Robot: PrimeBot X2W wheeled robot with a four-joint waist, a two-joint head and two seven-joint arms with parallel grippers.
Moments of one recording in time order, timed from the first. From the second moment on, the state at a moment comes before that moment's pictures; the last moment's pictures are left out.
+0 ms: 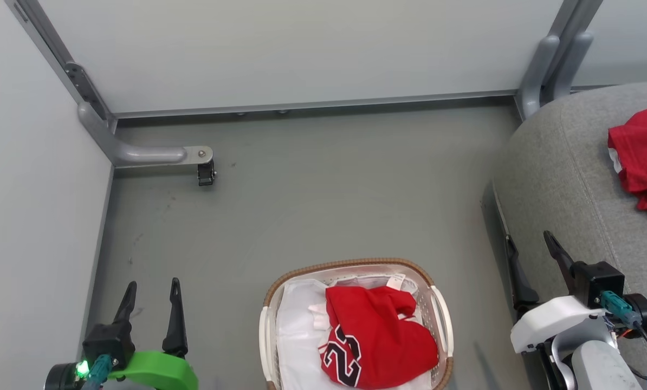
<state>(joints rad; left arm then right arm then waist) -0.05 0.05 0.00 0.36 -0.13 -0.10 -0.26 -0.17 -0.05 -0.07 0.37 0.08 0.13 -0.26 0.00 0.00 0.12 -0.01</state>
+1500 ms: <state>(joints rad) -0.69 0.09 -0.67 0.94 -0.32 -0.13 -0.26 -0.56 -0.05 0.04 0.12 0.19 0.13 -0.26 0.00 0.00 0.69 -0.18</state>
